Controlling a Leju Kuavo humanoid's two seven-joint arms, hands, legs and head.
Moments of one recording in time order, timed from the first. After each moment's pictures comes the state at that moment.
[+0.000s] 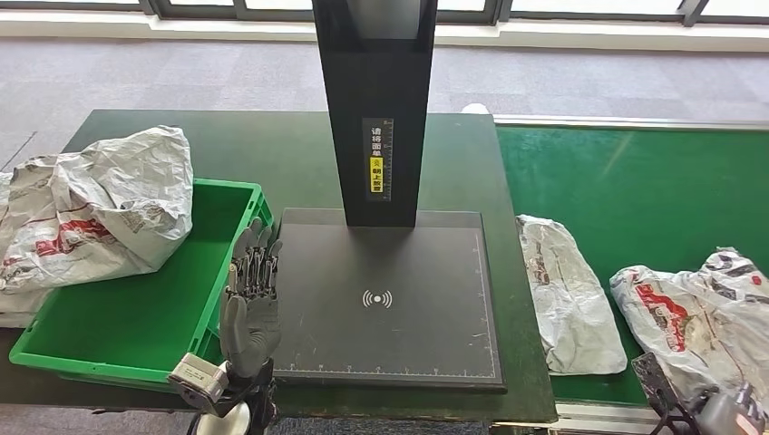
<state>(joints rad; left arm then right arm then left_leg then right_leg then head) 0.09 -0.24 -0.19 -1.58 -0.16 0.02 -0.64 -0.03 -0.06 -0.71 -0.96 1.26 -0.35 -0.01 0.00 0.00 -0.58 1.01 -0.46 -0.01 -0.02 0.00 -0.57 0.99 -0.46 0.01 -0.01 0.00</state>
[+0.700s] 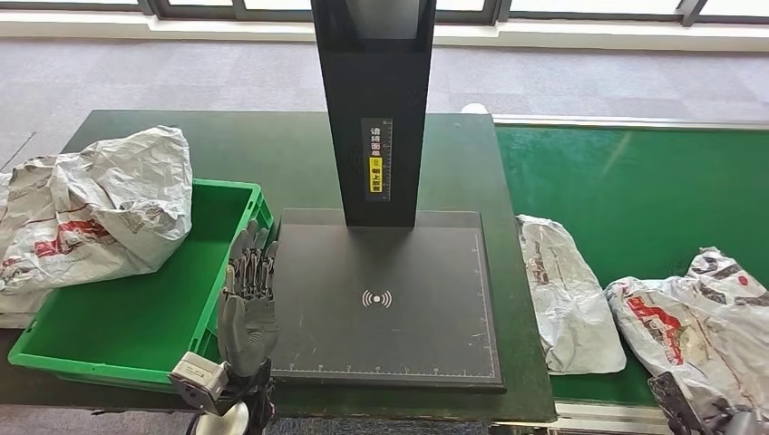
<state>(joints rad) 0.09 -0.25 -0.17 -1.56 -0.16 0.03 -0.65 0.01 -0.01 -0.86 -1.08 1.31 -0.28 -0.18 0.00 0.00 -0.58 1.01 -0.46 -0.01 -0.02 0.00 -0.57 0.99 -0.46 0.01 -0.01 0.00</state>
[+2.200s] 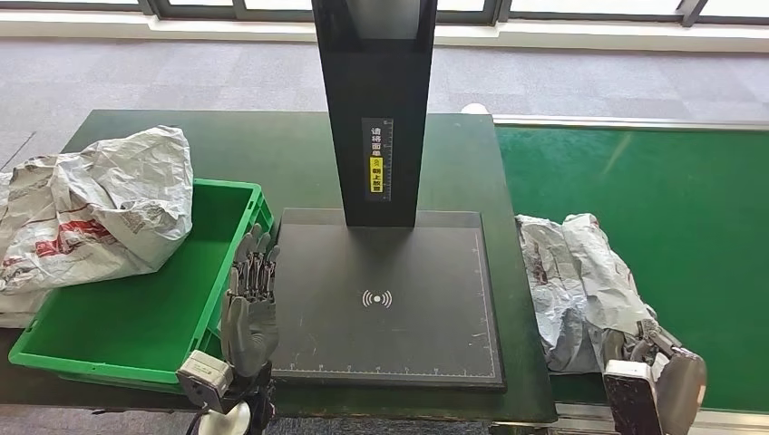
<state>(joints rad) 0.08 -0.25 -0.14 -1.52 -0.18 0.00 -0.66 0.21 0.30 -0.46 -1.68 0.61 -0.33 -0.66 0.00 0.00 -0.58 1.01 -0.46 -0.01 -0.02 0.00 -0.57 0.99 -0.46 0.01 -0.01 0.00</state>
